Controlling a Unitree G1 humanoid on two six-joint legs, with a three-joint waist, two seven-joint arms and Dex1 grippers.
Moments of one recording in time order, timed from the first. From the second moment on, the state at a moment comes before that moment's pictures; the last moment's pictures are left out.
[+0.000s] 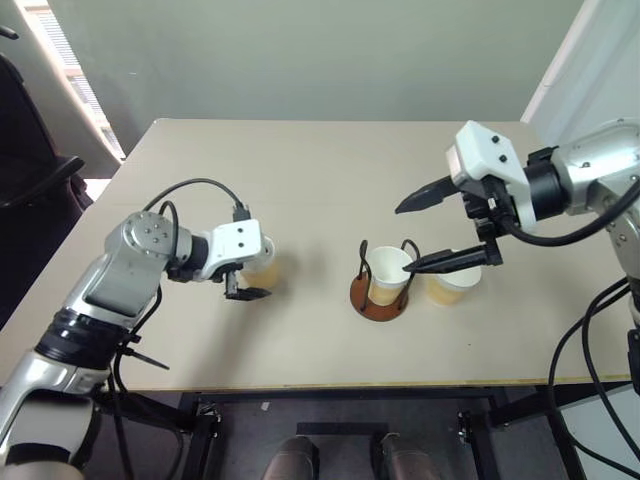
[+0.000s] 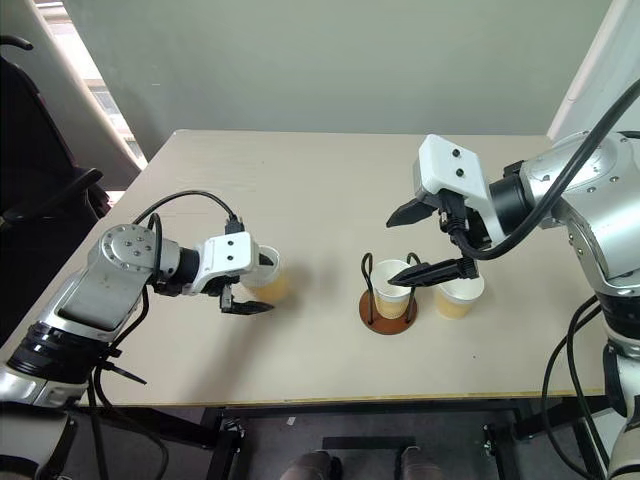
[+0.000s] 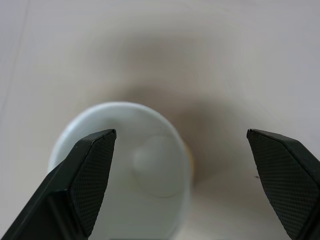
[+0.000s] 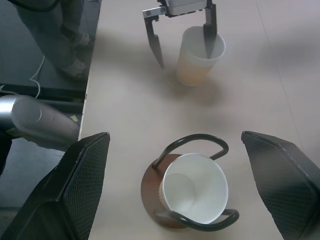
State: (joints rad) left arm -0.70 0.92 -0.25 0.04 -0.01 0.35 -1.24; right arm -1.06 -0.94 0.21 -0.33 0.43 0.93 1.39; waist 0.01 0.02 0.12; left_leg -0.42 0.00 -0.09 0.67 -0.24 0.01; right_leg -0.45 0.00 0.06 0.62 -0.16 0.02
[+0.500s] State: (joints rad) left arm -0.72 0.89 -0.29 0.09 0.01 0.30 -1.29; right arm -1.05 -0.96 0.21 -0.35 0.47 0.94 1.36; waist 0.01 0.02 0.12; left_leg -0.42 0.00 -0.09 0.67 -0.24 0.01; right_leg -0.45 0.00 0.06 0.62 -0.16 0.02
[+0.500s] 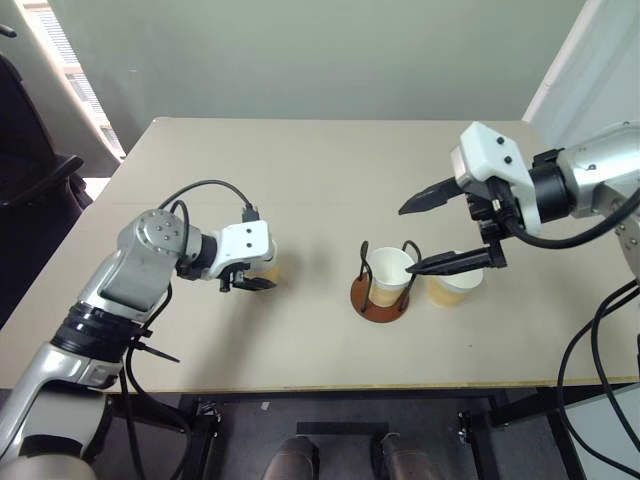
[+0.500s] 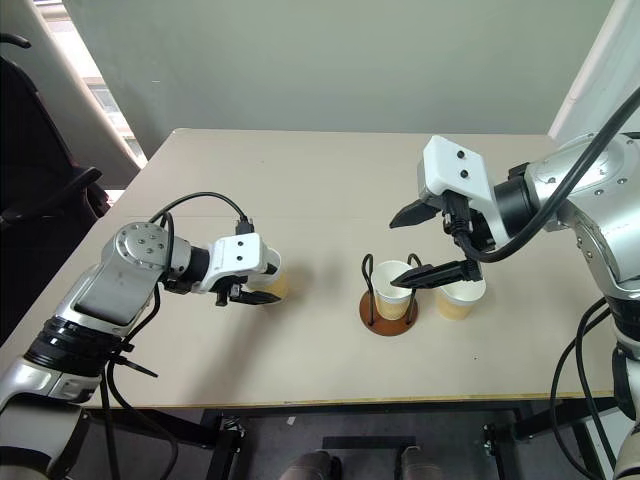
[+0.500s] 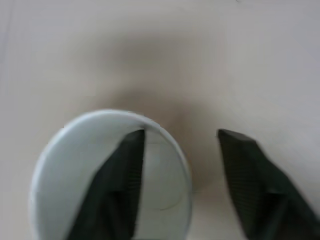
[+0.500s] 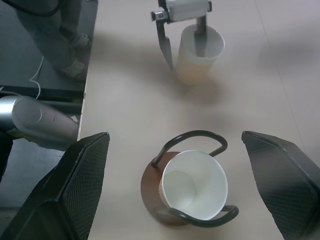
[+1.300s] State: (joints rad) left arm -1.01 0.79 -0.25 0.13 -0.18 0.35 -1.50; right arm -0.97 -1.02 0.06 -0.32 0.59 1.00 1.29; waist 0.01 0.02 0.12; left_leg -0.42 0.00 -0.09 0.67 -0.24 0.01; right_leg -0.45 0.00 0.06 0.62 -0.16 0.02
